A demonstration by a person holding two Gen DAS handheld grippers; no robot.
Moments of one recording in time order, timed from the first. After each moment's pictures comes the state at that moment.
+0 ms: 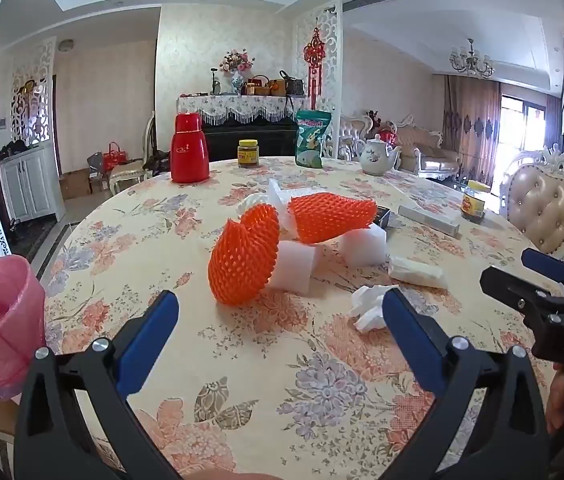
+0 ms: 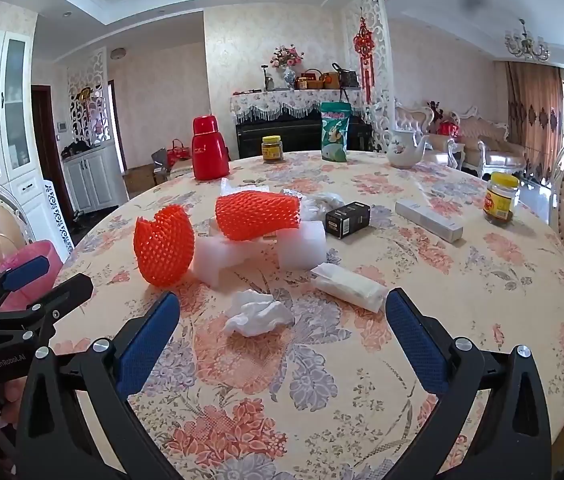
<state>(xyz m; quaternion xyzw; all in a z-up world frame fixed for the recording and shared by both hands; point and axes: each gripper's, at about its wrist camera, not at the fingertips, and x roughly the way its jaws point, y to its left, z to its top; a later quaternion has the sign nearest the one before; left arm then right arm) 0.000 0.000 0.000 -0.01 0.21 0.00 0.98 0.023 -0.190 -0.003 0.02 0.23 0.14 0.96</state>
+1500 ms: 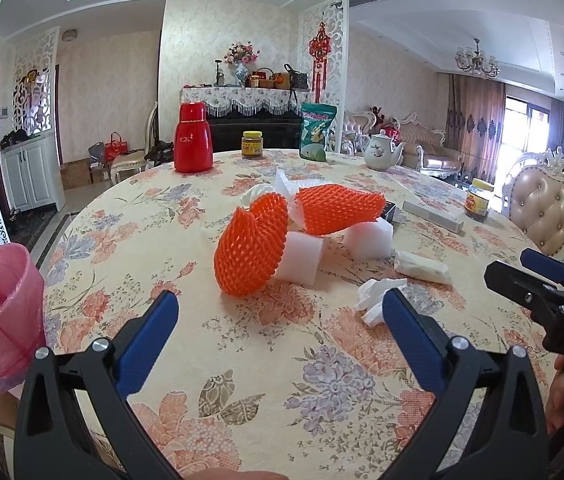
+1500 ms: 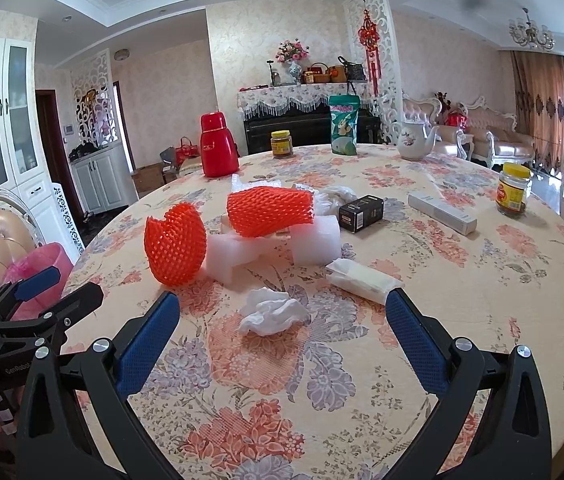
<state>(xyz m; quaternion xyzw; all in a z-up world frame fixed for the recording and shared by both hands) 0.001 0.008 -0.006 -0.02 0.23 0.00 0.97 0.028 -0.182 -0.007 0.03 0.24 0.16 0.96</state>
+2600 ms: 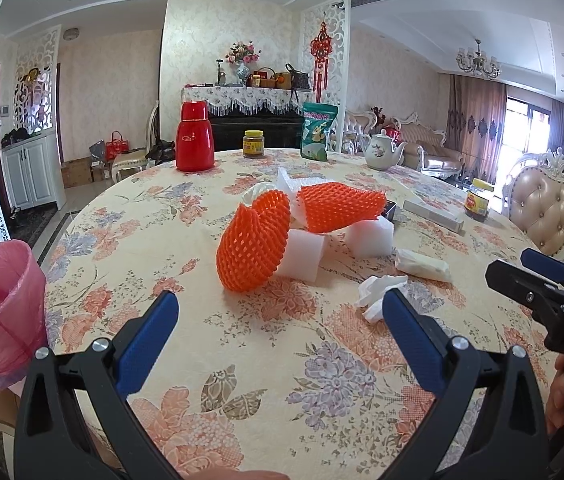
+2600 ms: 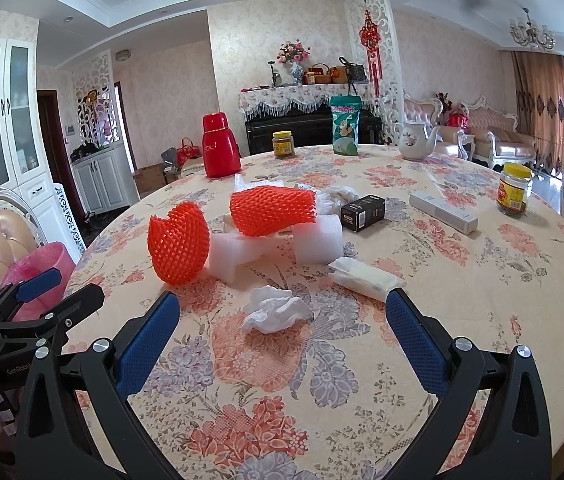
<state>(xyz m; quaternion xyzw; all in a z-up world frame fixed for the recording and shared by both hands) -0.002 0.010 -0.010 -0.02 0.23 0.00 0.97 0.025 -0.180 -0.007 0.03 0.24 0.16 0.96</state>
